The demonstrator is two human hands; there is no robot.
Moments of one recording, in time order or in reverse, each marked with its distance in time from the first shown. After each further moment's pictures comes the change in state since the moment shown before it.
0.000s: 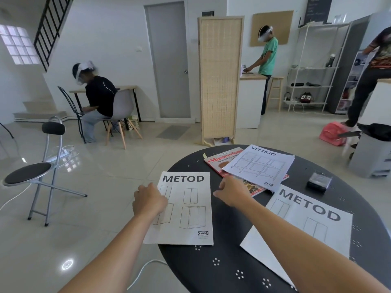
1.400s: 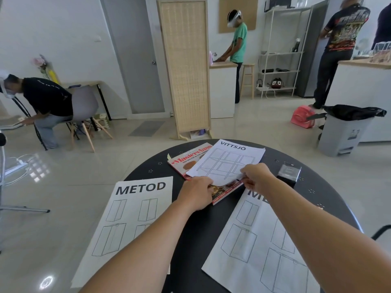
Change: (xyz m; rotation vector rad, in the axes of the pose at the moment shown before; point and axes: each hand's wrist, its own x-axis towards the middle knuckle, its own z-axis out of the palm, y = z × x) left_hand -0.003 0.199 0.116 0.050 -0.237 0.773; right_hand 0.064 0.140 -0.097 0.888 0.190 0.572
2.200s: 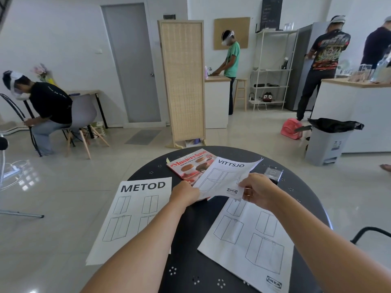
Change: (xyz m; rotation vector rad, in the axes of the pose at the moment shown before) left_hand -0.048 0.013 -0.028 -0.359 -0.019 -0.538; right_hand -0.075 0.029 -0.043 0.189 -0.273 -0.100
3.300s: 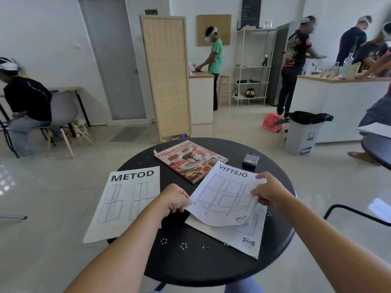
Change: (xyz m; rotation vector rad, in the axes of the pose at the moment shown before) left_hand -0.068 -0.030 0.005 -0.127 -0.265 0.087; right_hand -0.079 0.036 -0.068 -0.415 0.328 -0.002
